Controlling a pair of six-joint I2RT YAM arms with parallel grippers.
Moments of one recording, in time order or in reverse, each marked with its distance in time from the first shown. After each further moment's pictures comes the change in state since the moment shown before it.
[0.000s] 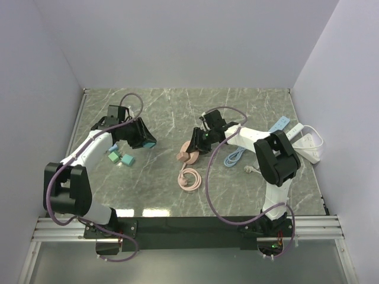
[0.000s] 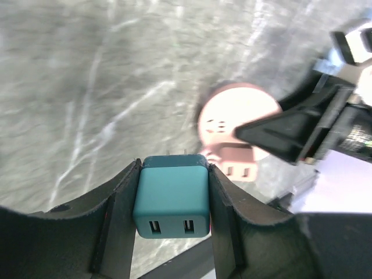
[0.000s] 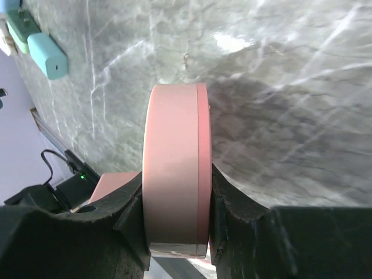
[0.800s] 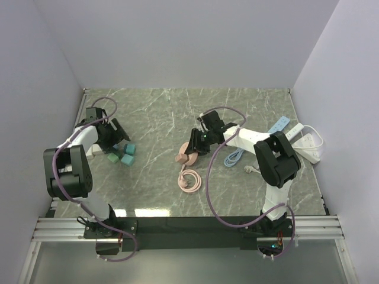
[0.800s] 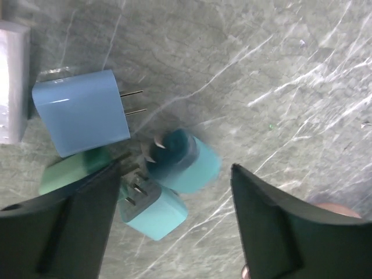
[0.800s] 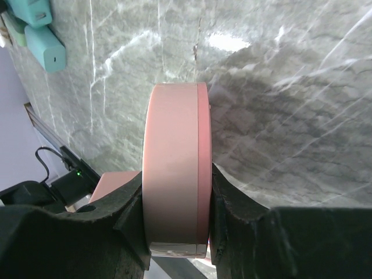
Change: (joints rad) left arm 0.294 0.179 0.033 -0.030 -0.268 0.077; right arm 0.014 -0.015 -0.005 -0.008 0.007 -0.002
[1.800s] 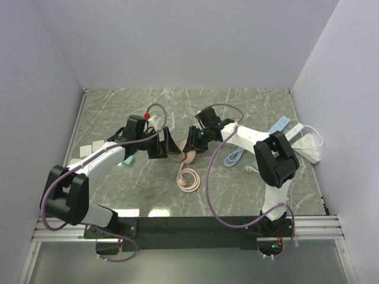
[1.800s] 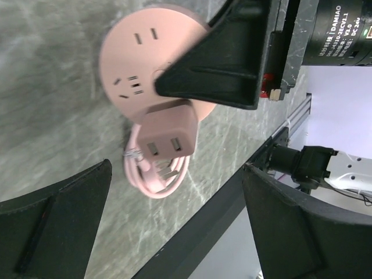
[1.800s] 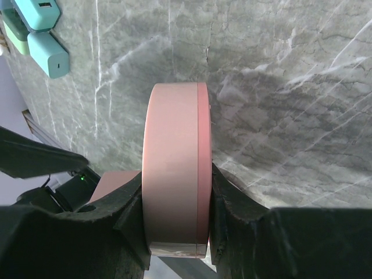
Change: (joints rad) left arm -0.526 -0.245 -0.180 0.238 0.389 -0.073; right arm 0.029 0.008 0.091 -0.103 0.051 0.026
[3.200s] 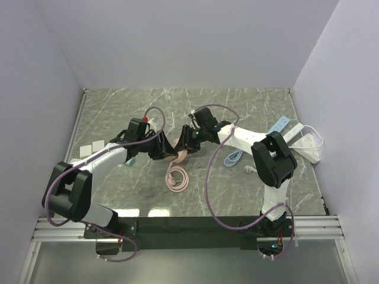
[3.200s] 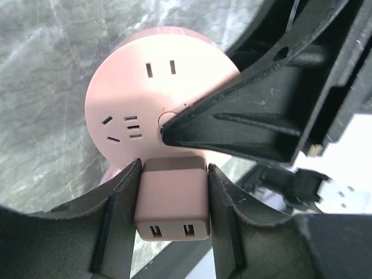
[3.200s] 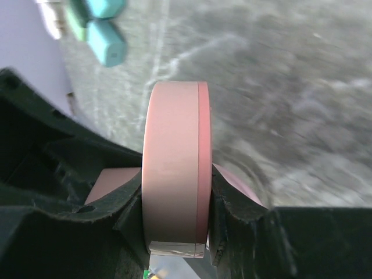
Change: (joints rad) left arm -0.020 0.041 -0.037 0.066 -0.090 -0.120; right arm 0.025 0.014 -0.006 0.120 -0.095 0.071
